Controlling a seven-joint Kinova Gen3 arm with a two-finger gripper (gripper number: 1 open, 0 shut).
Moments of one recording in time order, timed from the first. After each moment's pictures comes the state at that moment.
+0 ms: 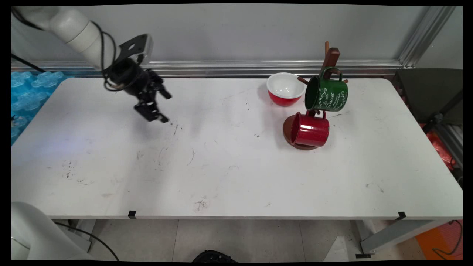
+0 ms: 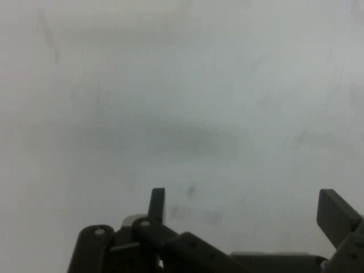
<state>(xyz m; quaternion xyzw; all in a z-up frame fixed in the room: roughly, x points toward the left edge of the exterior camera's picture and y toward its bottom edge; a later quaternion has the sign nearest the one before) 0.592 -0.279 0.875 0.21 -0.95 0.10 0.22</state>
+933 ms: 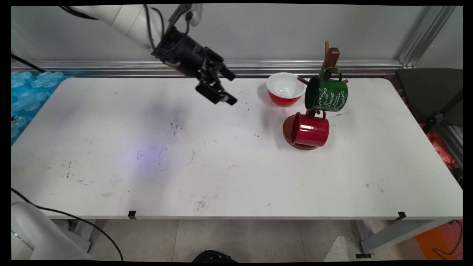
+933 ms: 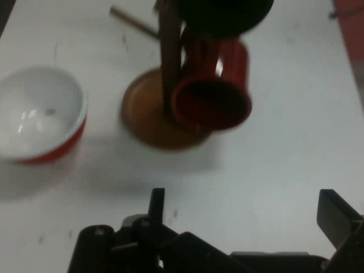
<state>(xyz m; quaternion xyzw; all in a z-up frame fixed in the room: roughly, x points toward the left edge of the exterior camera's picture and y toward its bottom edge) 0.473 -0.305 0.926 0.19 -0.89 0.10 0.40</state>
